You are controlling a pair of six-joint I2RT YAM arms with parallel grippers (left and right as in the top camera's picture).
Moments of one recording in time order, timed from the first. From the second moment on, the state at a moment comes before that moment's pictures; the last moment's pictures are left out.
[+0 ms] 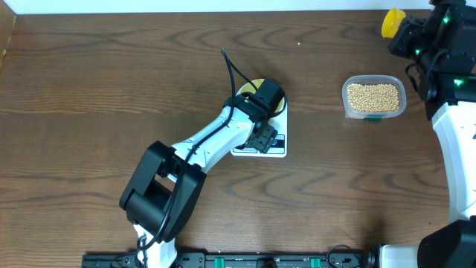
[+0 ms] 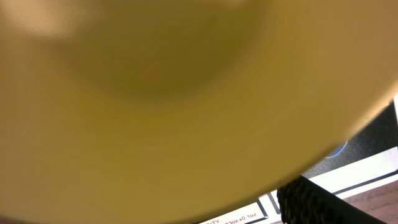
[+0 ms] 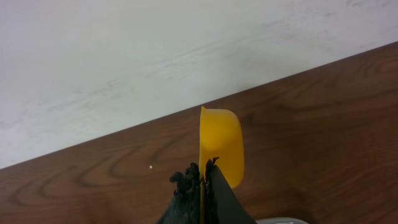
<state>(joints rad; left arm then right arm) -0.63 1.94 1.33 -0.75 -0.09 -0.09 -0.11 1.55 1.39 -0.29 -0.12 0.27</state>
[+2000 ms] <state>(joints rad) -0.64 1.97 1.34 -0.76 -0.08 -0.09 -0.11 1.55 1.39 -0.29 -0.12 0.26</state>
